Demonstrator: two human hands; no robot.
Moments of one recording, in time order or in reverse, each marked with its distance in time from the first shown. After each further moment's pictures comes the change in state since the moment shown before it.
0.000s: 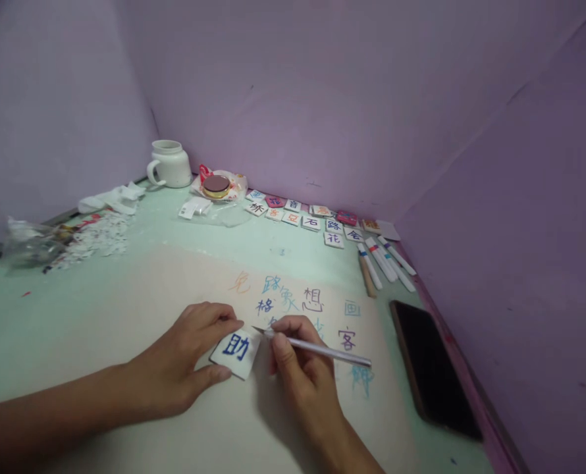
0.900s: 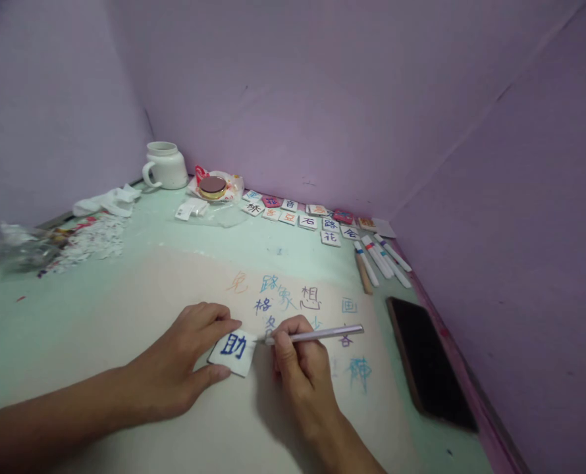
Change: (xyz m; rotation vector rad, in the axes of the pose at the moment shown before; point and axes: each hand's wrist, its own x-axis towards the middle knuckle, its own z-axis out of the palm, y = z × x) left_hand 0.000 0.002 0.000 0.016 0.012 -0.011; right_hand 0.001 0.009 -0.002 -0.041 -0.073 -0.053
